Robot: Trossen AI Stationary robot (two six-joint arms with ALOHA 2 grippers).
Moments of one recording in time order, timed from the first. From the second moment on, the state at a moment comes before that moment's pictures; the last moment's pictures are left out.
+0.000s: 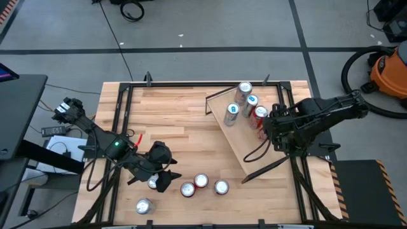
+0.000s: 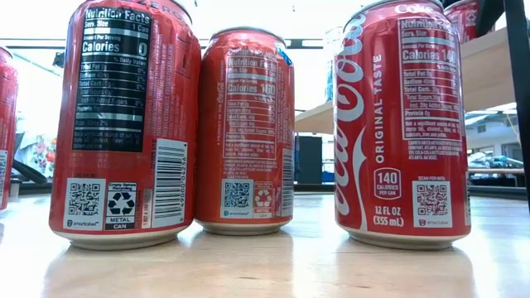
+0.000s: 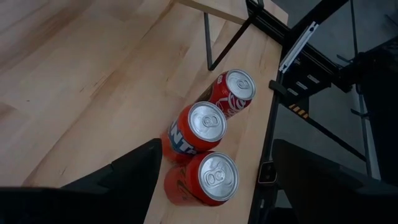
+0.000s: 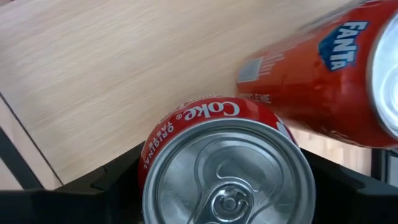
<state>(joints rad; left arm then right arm) -0.62 1.30 1.19 -0.61 -0.45 -0.98 0.29 1.14 1.31 -1.53 0.22 0.31</state>
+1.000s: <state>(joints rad) -0.62 1.30 1.19 -0.61 -0.45 -0.98 0.29 1.14 1.32 -1.57 0.23 0.37</state>
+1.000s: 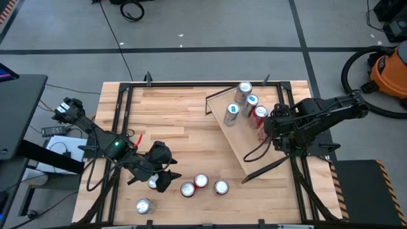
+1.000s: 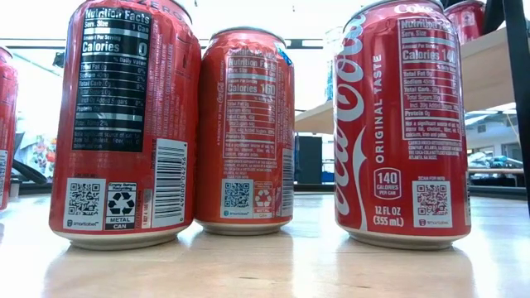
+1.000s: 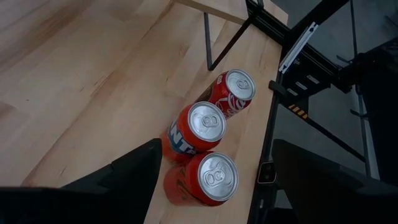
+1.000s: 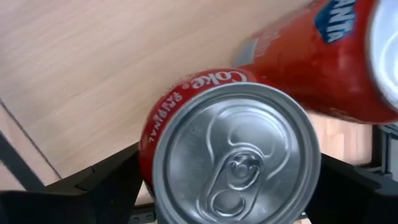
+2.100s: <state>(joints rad) -0.62 1.30 1.19 -0.60 -0.45 -0.98 0.29 1.15 1.32 -1.57 0.24 0.48</state>
